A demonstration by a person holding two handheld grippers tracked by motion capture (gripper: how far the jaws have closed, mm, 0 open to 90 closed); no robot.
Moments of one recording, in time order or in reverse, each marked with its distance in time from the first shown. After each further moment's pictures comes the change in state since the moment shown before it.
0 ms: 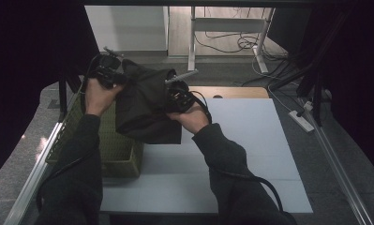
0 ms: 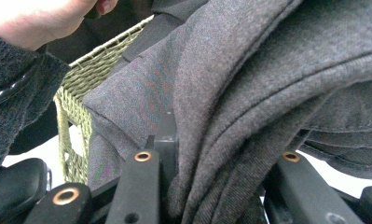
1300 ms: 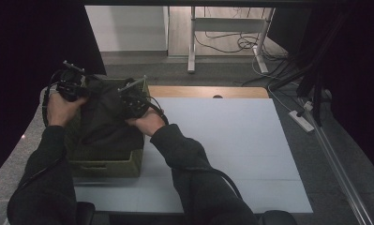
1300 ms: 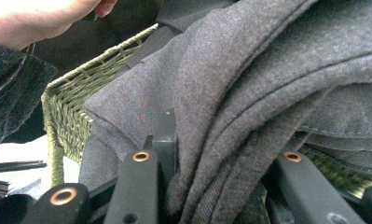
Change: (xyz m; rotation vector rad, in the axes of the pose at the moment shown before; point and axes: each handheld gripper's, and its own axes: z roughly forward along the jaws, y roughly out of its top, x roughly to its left) left arm 0.098 -0.081 -0.016 0.101 0.054 -0.152; right arm 0.047 0.024 0.121 0.077 0.052 -0.049
